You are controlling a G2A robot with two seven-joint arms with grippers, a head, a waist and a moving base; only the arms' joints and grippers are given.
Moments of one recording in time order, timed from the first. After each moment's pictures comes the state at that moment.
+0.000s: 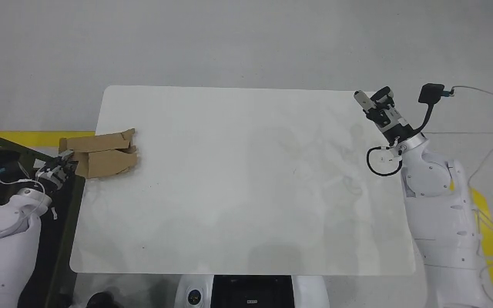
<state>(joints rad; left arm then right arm) 1.25 -0.79 -1.64 -0.88 -0.52 -0.27 -0.58 -1.06 -1.14 1.55 -1.42 -0.43 -0.57 0.29</state>
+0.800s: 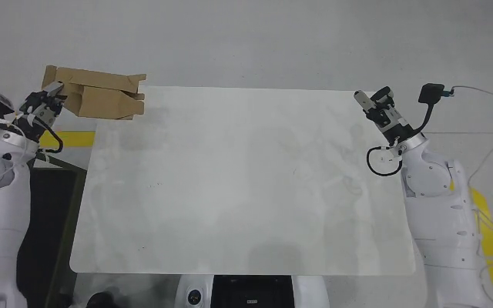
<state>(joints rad) 0.97 -0.80 -1.62 -1.06 -0.51 -0.27 -0.68 -1.06 -1.14 1.55 -1.42 -0.43 -0.57 0.29</state>
